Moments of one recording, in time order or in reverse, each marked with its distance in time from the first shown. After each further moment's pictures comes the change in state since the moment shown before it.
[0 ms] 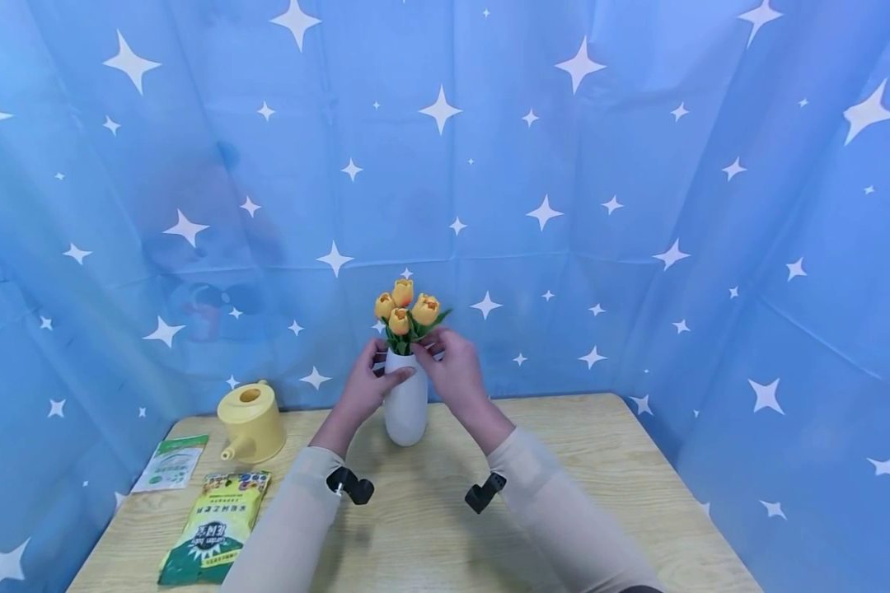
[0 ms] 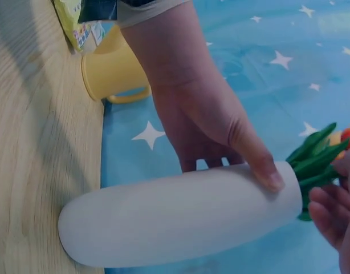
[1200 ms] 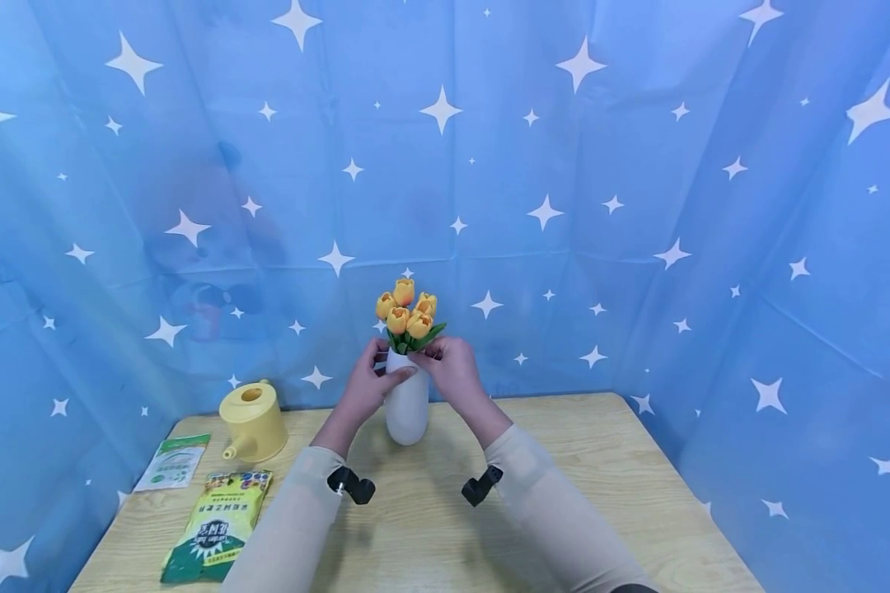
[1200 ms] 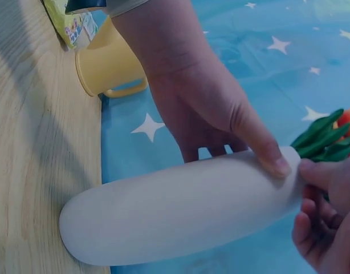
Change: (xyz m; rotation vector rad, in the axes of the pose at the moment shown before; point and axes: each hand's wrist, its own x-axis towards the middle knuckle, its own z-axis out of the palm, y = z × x) left_hand -0.003 0.005 0.001 0.006 0.004 -0.006; right_hand 0.005 0.010 0.007 0.043 -0.129 0.222
